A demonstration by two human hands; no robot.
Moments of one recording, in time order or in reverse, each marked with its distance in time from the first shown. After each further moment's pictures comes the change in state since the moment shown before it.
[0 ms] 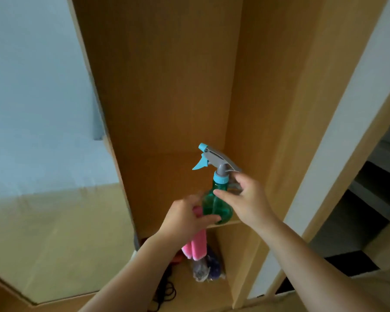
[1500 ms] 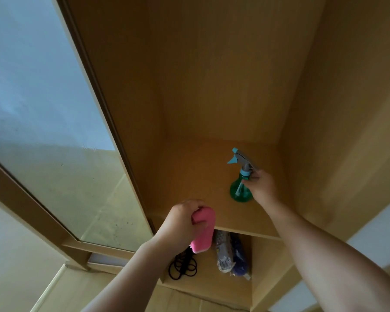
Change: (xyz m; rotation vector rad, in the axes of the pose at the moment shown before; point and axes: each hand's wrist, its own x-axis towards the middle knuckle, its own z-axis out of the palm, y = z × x) left_hand 0.003 -0.026 0.026 0.129 0.163 -0.243; right_hand 0.146 0.177 0.047 -0.065 -0.185 0.299
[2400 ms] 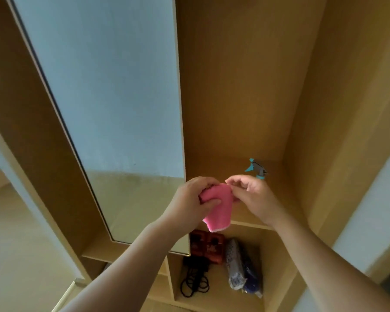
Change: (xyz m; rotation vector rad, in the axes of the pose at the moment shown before) left_hand -0.101 0.032 -0.113 -0.128 0.218 0.281; right_hand -0.209 -0.148 0.002 0.216 -0.373 -0.379
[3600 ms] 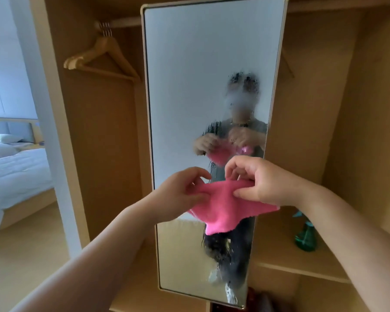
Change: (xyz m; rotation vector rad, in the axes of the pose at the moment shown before) left_hand -0.037 -0.023 -0.284 -0.022 -0.083 0.049; right_hand 0.024 -0.258 0.157 -0.542 -0.328 -0.318
